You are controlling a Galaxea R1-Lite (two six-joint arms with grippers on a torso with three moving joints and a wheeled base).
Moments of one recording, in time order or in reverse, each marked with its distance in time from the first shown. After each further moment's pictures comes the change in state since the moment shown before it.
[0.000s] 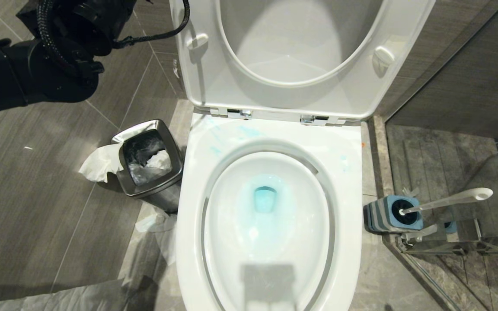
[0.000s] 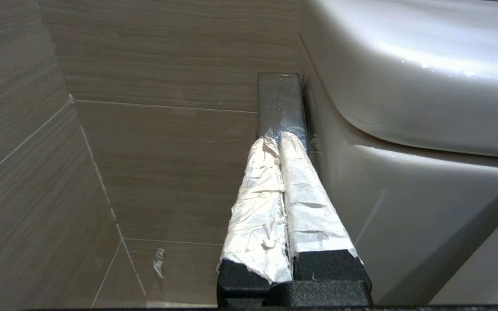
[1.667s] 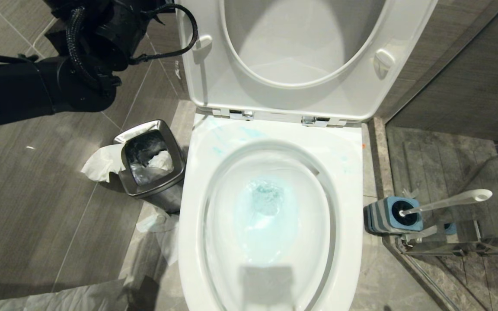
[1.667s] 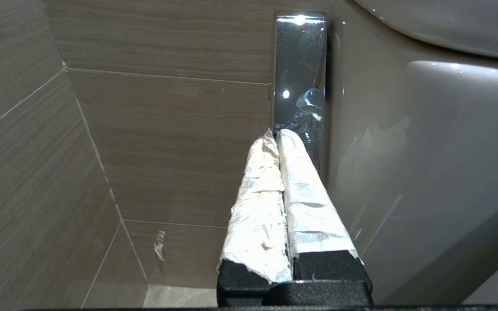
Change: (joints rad) left arm -0.027 0.099 -0.001 0.009 -0.020 0.003; right arm 0.000 0.000 0.000 0.000 0.000 0.000
